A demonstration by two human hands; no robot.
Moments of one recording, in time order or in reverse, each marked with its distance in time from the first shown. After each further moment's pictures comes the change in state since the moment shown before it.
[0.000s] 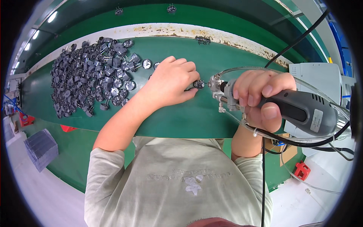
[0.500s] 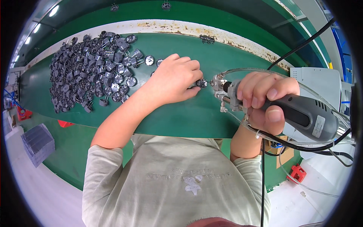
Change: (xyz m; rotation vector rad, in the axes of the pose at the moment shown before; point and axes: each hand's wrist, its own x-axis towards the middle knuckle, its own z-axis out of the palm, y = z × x) left_hand -0.001 -0.001 0.002 0.010 0.014 0.011; right_hand -0.001 0.002 -0.001 0.014 -0.025 -0.005
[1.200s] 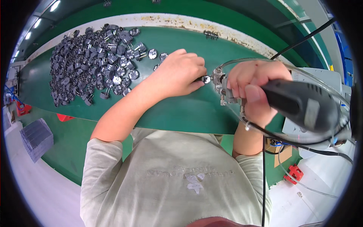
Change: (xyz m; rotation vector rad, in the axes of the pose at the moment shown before) left_hand 0.001 -0.003 0.001 -0.070 -0.024 0.028; right_hand 0.008 0.007 0.016 -0.225 -0.088 0.098
